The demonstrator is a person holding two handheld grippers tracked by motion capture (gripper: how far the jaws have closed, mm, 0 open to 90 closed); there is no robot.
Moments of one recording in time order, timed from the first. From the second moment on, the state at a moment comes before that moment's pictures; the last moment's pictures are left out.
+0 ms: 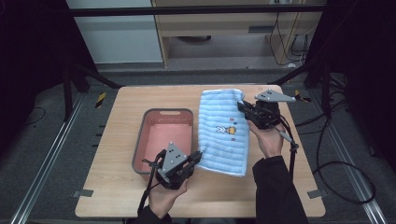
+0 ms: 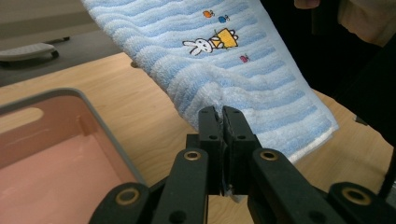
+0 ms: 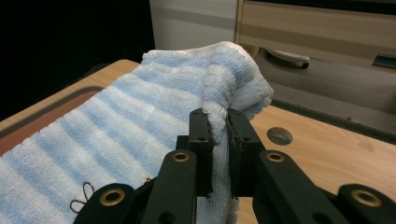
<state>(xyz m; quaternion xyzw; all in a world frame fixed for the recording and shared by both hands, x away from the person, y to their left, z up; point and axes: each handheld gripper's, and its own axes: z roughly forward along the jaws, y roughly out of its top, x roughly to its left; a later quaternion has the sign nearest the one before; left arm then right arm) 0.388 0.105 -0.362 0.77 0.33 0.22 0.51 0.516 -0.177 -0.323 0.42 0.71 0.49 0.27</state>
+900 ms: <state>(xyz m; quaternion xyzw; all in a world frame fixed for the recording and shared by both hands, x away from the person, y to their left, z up) 0.390 0.193 -0.347 0.73 0.39 0.25 0.51 0.547 -0.073 -0.301 0.38 0.73 0.50 0.26</state>
